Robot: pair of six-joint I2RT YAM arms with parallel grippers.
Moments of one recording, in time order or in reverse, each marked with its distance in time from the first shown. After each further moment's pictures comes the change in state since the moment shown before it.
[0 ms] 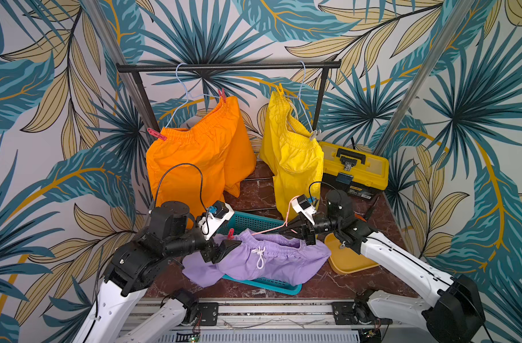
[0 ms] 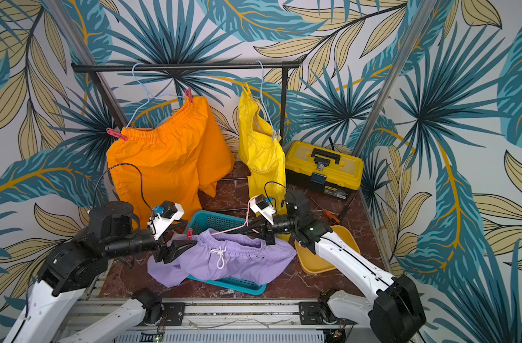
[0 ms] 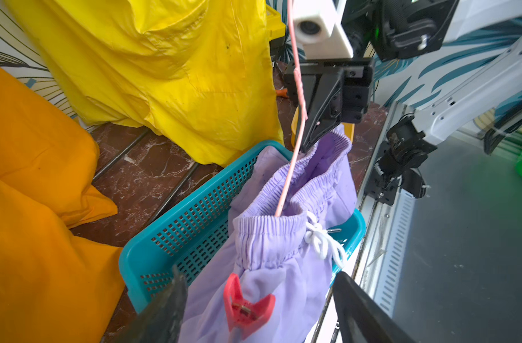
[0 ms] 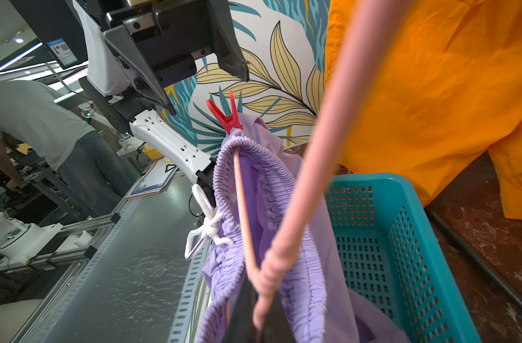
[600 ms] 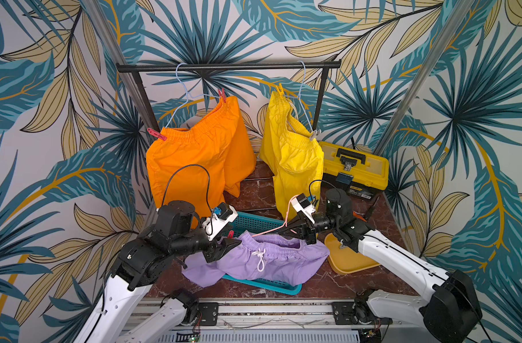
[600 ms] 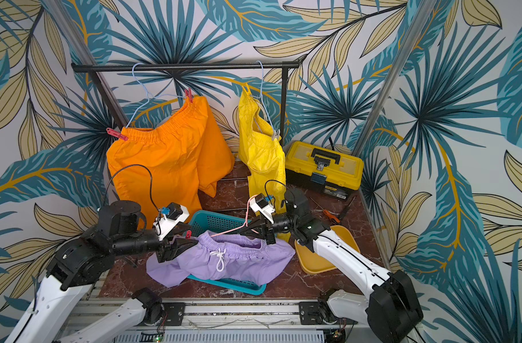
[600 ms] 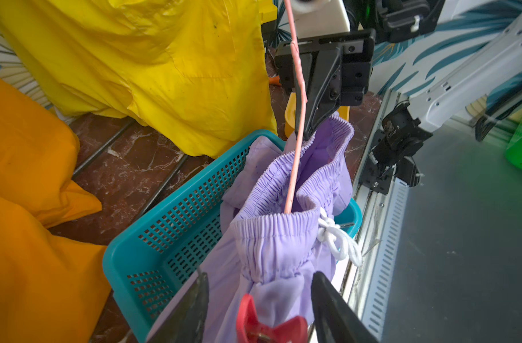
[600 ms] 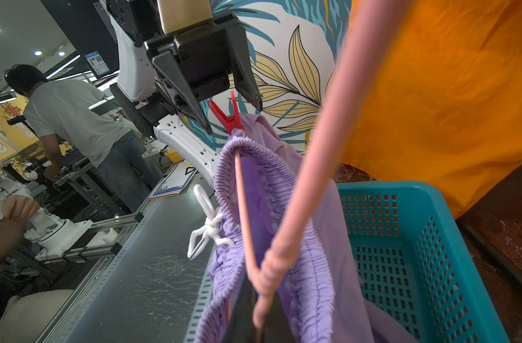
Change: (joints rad) left arm 0.000 0.018 -0.033 -0.003 0.021 0.021; right arm -0.004 0.016 0.000 0.057 -0.078 0.048
